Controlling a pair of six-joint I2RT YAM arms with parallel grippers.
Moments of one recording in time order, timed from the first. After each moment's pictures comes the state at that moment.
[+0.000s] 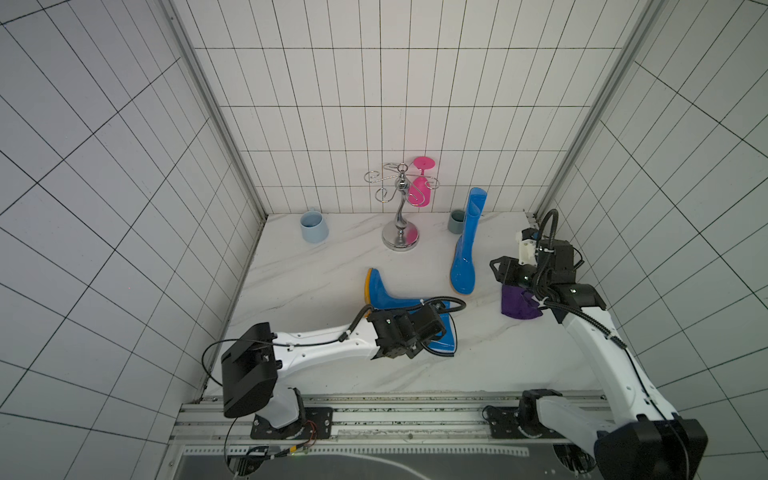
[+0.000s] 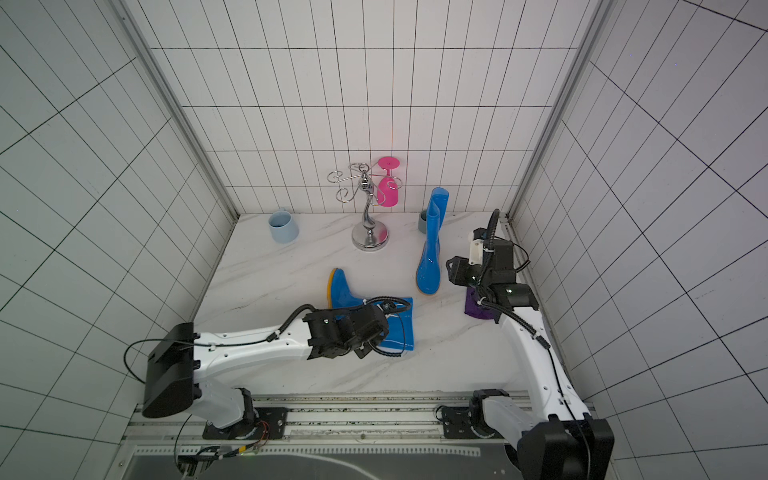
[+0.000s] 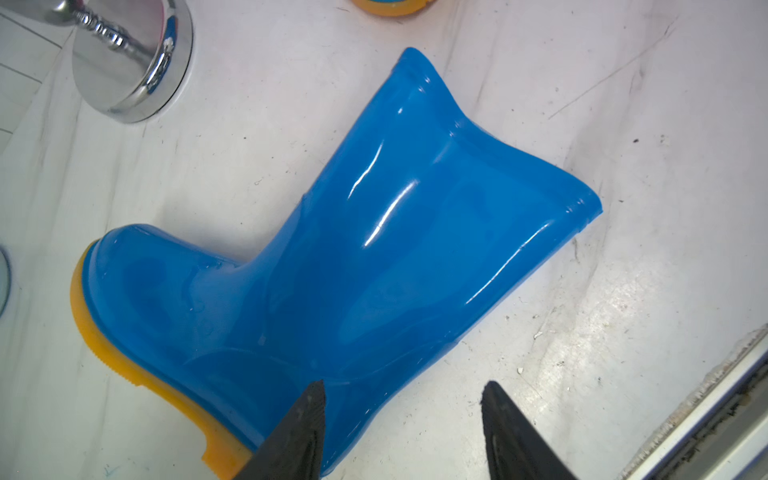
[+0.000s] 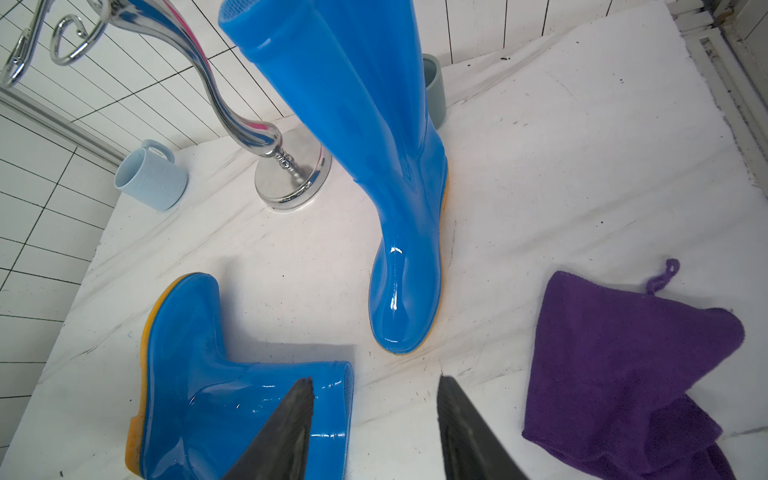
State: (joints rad) left arm -1.19 1.60 1.14 -0.67 -0.40 -0.15; right arm 0.05 1.08 0.98 -0.53 -0.24 0.25
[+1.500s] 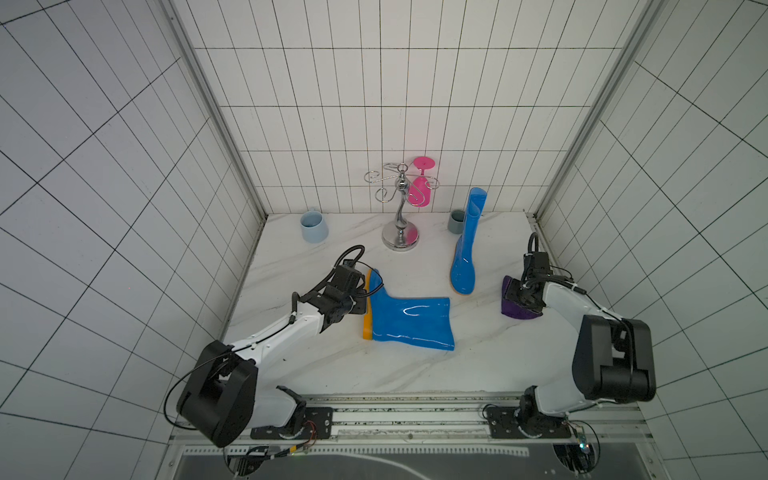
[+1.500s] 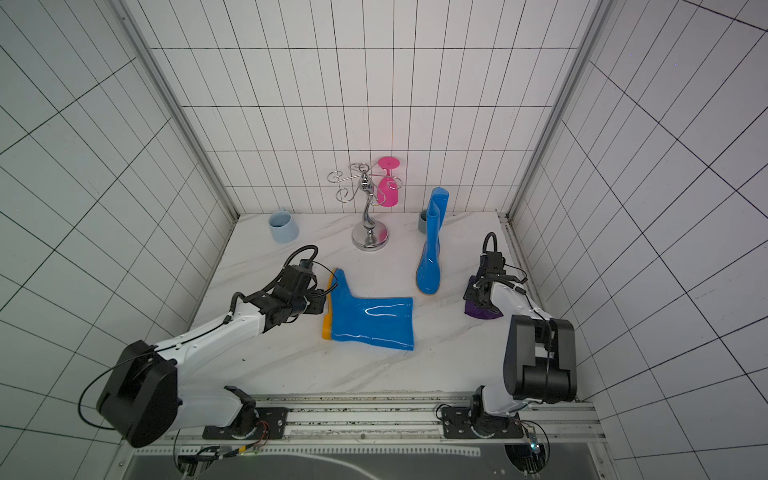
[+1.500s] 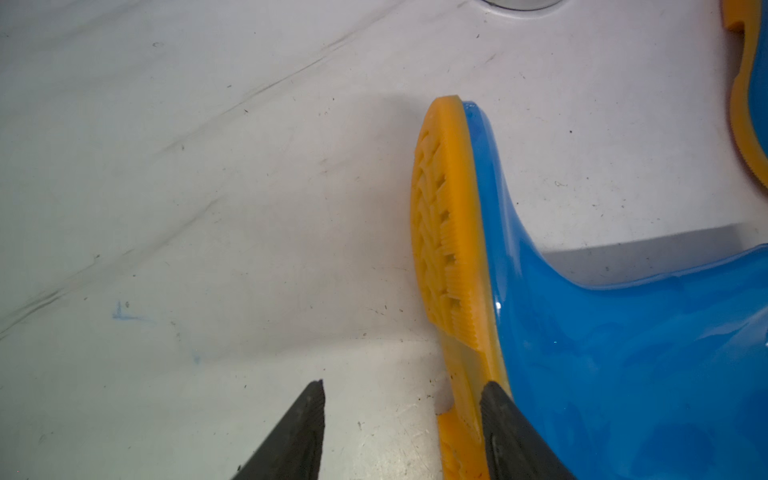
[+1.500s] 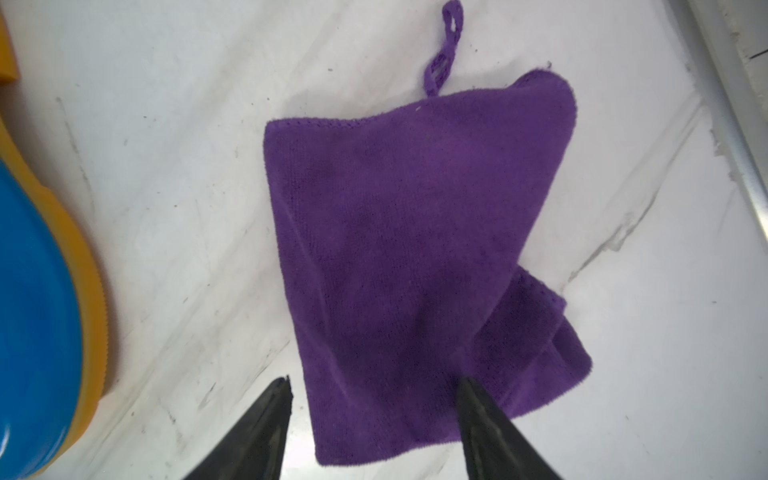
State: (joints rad) left arm -0.50 1.32 0.79 -0.36 -0.09 -0.39; right arm -0.11 1.55 0.89 -0.49 0.11 0.34
